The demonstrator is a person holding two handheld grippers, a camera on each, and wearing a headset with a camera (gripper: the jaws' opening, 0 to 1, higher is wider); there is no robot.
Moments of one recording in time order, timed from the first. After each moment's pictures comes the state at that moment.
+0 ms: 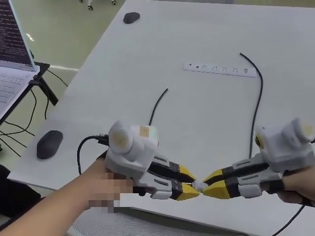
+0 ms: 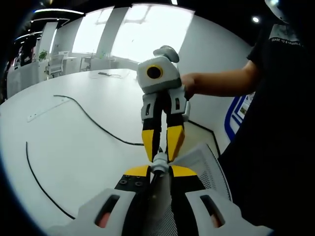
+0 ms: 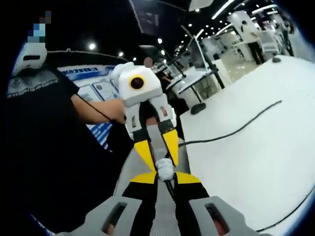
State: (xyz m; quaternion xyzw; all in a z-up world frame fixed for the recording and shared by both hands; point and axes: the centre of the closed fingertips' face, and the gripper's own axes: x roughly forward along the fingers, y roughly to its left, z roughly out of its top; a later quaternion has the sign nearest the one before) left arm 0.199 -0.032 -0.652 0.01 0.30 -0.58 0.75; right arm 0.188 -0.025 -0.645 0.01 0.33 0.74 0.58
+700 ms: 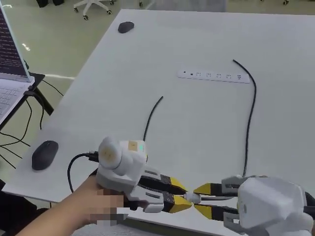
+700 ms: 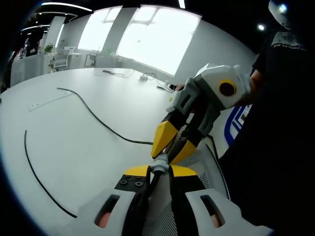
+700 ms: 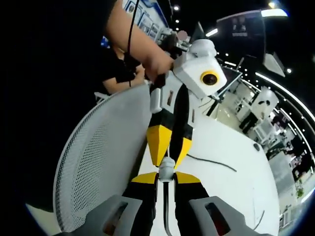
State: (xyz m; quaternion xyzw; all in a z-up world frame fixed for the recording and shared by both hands) left arm 0.196 -0.025 -0.657 -0.03 0.31 -0.57 0.76; right arm 0.184 -0.019 -0.658 -0.36 0.09 0.67 0.64
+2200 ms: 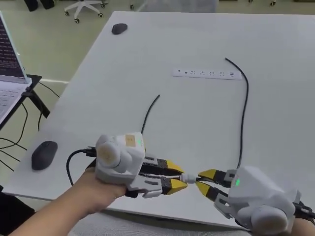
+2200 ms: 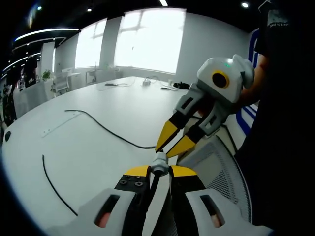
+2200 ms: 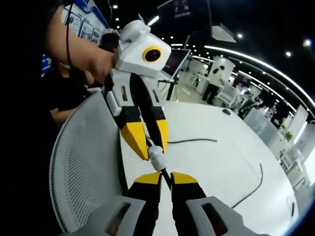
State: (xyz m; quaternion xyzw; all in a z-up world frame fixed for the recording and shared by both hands) left arm 0.208 -0.013 -0.652 0.07 0.25 -0.56 0.79; right arm 0.210 -0.023 -0.659 -0.27 0.17 0.52 0.79
